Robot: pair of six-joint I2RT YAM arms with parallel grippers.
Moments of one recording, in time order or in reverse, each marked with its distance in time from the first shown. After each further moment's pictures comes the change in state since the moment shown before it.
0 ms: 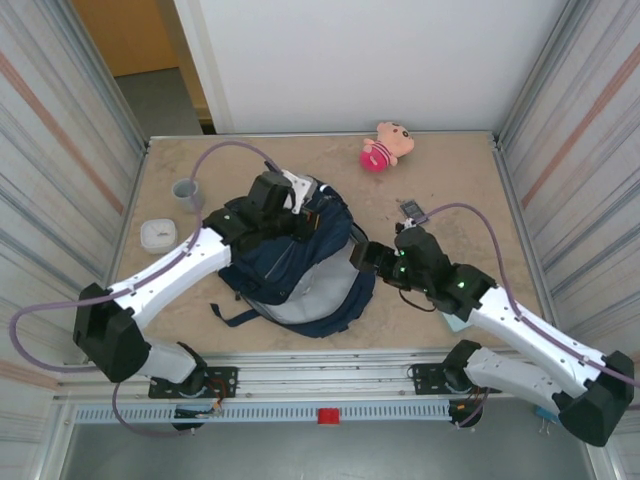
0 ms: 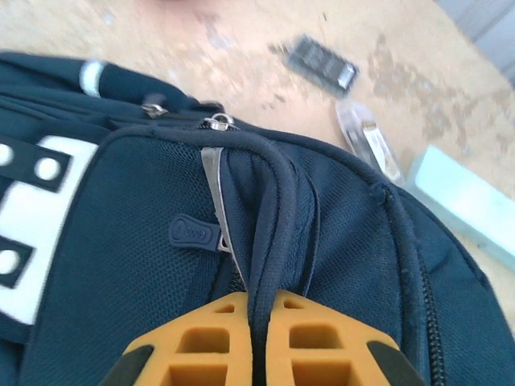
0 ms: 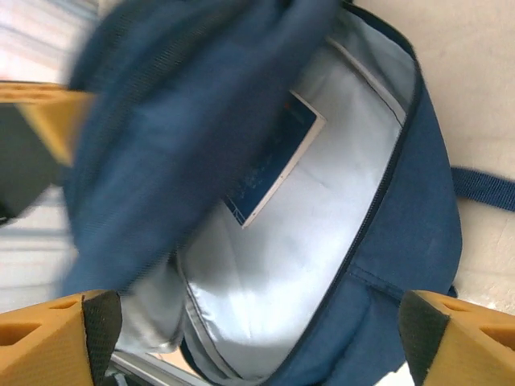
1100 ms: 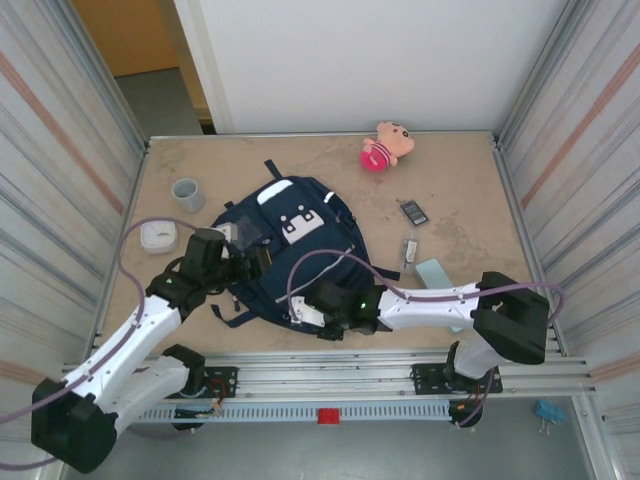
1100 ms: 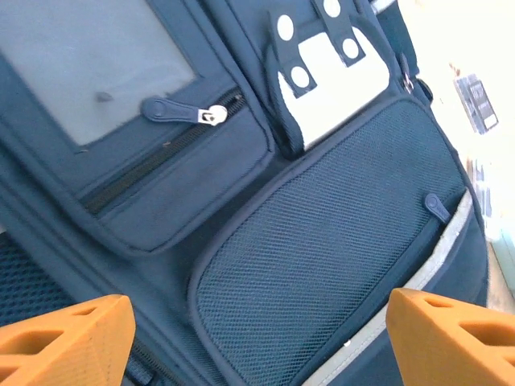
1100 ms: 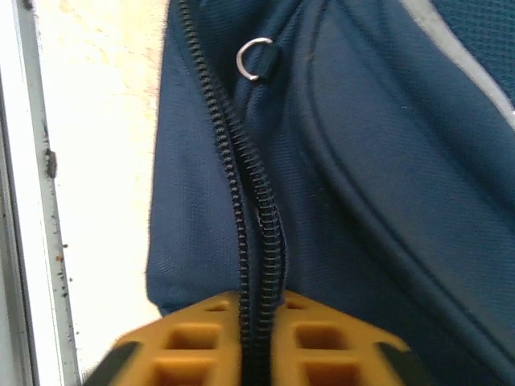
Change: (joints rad) left arm 0.302 -0.583 -0.554 -0.040 0.009 -0.377; right arm 0.467 0.616 -0.011 0.257 0.109 -1.185
